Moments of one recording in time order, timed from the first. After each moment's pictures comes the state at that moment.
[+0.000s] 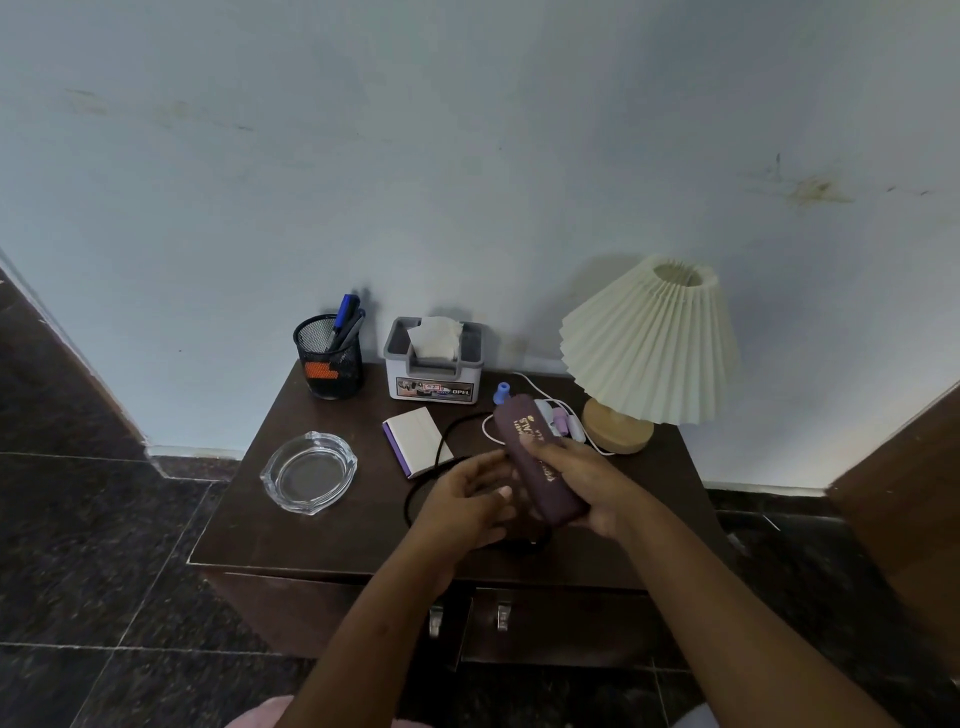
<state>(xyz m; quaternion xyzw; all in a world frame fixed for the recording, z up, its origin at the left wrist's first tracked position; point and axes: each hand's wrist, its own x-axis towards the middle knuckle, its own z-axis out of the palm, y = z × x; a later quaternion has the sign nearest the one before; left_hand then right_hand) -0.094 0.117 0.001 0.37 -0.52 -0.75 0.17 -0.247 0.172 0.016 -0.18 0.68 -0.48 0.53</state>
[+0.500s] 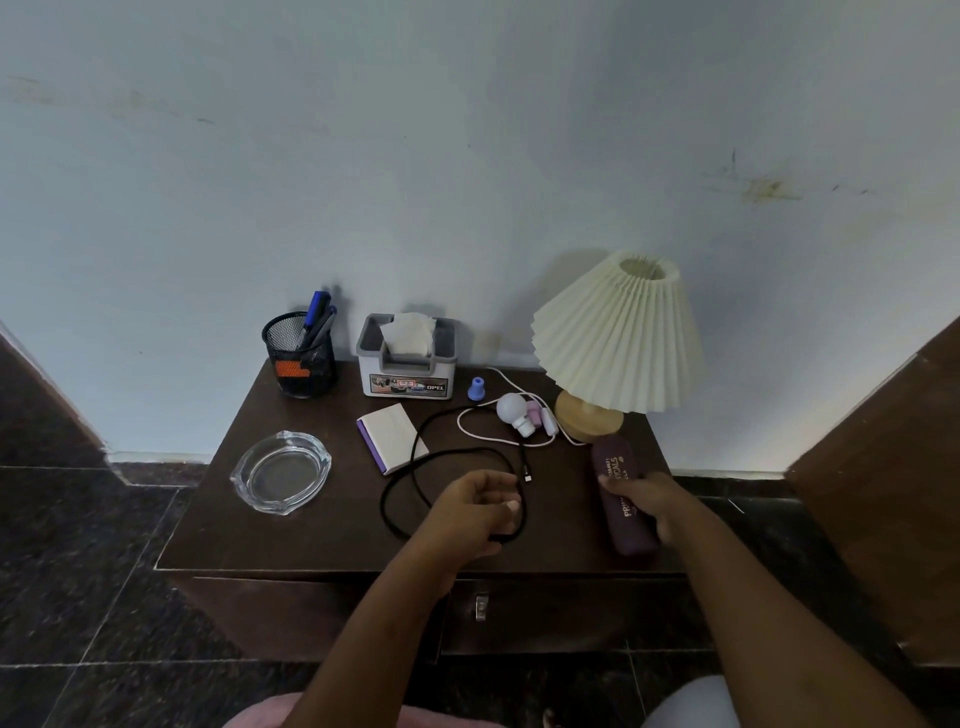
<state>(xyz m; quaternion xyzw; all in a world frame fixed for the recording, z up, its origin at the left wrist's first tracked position) -0.105 0.138 0.007 0.36 -0.58 -0.72 0.09 -0.324 0.239 -0.017 -0.04 0.83 -0.41 0.39</state>
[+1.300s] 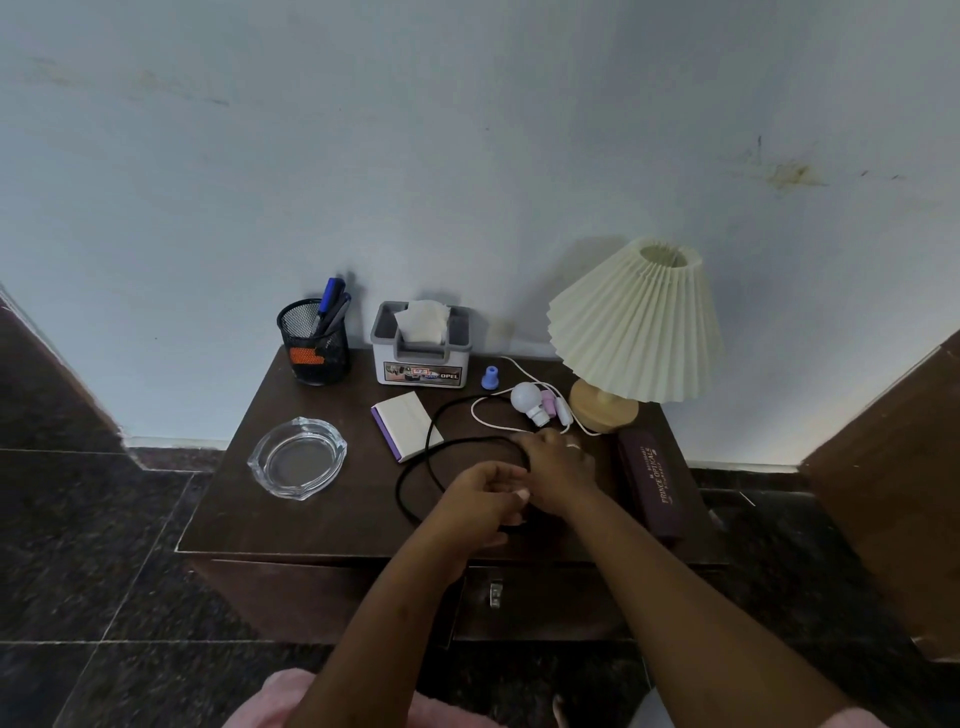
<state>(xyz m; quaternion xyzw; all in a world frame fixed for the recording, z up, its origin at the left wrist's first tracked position) -0.100 0.133 0.005 0.36 -0.58 -0.72 0.08 -0.242 0.160 -0.028 -0.45 0.88 -0.03 0.18</state>
